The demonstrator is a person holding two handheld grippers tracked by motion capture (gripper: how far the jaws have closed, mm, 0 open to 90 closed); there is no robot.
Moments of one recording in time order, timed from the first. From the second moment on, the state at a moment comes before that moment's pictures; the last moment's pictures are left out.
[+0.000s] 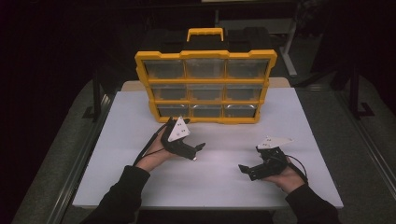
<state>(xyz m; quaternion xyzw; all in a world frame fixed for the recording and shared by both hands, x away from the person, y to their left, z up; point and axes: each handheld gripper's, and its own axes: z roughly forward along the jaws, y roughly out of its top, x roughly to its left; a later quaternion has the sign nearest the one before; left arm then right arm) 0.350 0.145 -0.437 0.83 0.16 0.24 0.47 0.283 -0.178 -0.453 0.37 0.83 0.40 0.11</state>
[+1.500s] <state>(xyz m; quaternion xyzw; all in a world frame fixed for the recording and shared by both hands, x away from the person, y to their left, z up) 0.344 0.148 -0.441 0.84 0.12 0.34 0.42 0.283 -0.178 -0.453 0.37 0.83 0.40 0.11</state>
